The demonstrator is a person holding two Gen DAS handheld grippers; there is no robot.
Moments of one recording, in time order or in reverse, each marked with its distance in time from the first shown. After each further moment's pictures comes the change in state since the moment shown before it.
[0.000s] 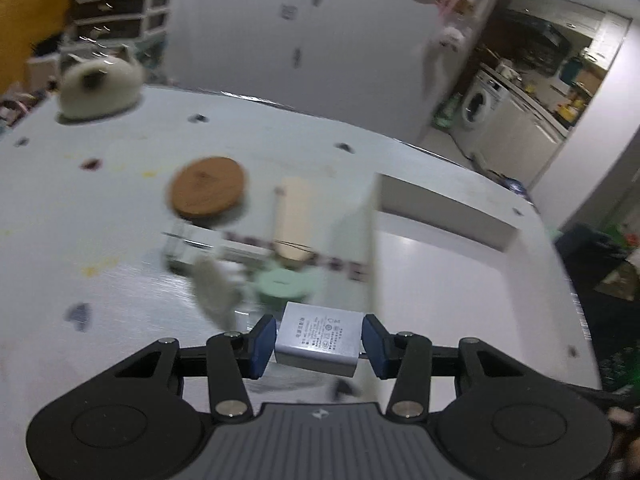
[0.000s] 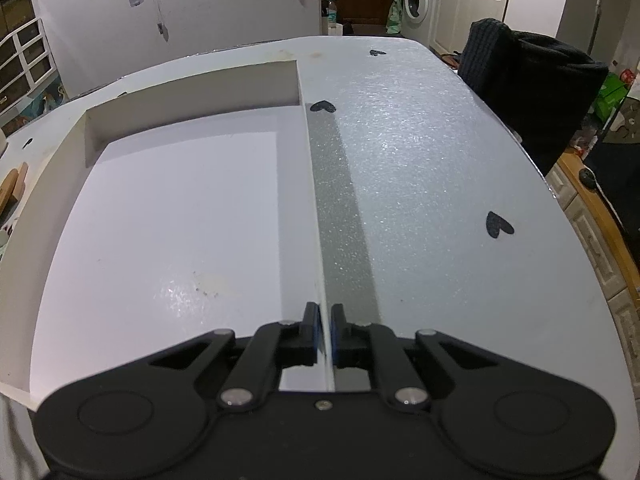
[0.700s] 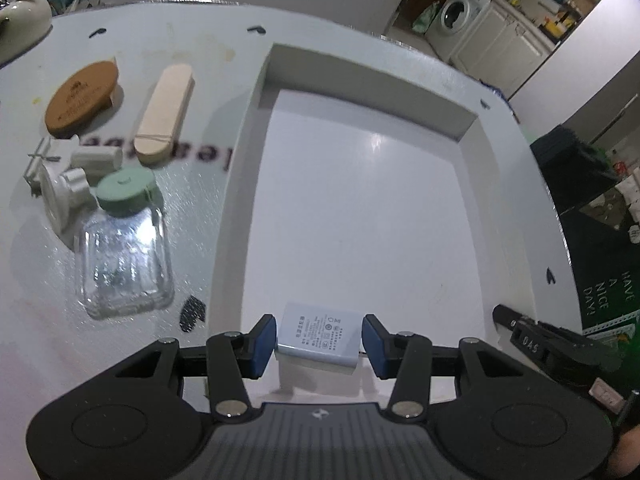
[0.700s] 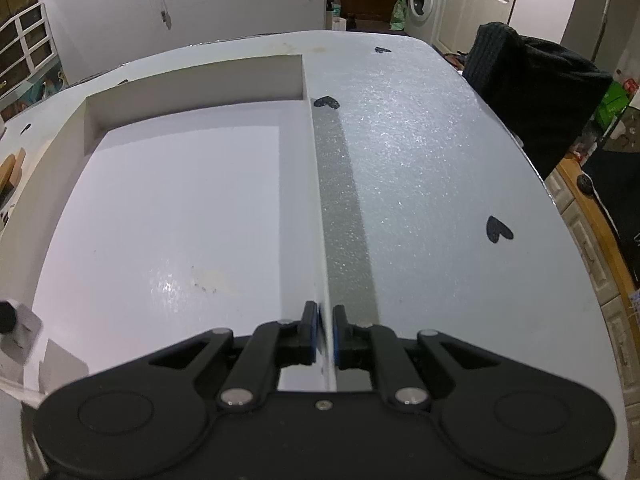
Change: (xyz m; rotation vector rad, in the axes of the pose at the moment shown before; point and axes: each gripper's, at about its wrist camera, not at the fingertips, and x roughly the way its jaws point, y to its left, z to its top) left arm 0.078 -0.094 -0.031 0.059 0.293 -0.038; right arm 0.001 0.005 0.002 -0.031 0.020 -0.019
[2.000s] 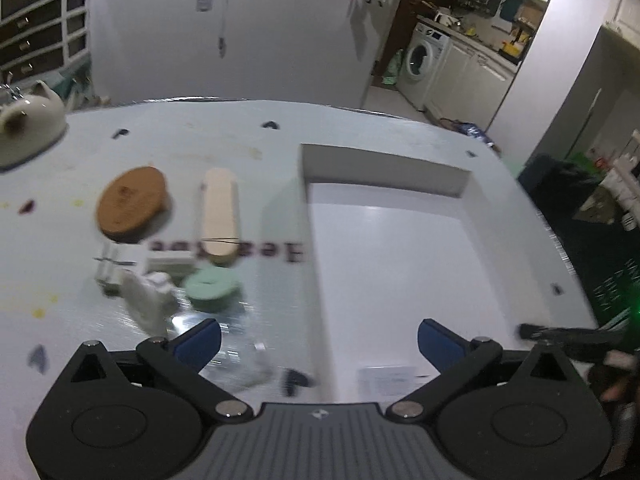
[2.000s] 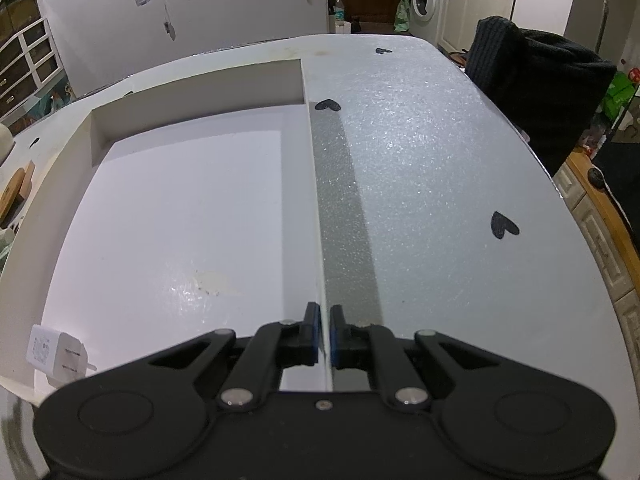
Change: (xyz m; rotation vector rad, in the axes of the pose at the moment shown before) left arm -0.064 0.056 0.005 0.173 -0.236 0.030; right arm 0.001 -0.007 -0.002 0.031 -0.015 0.046
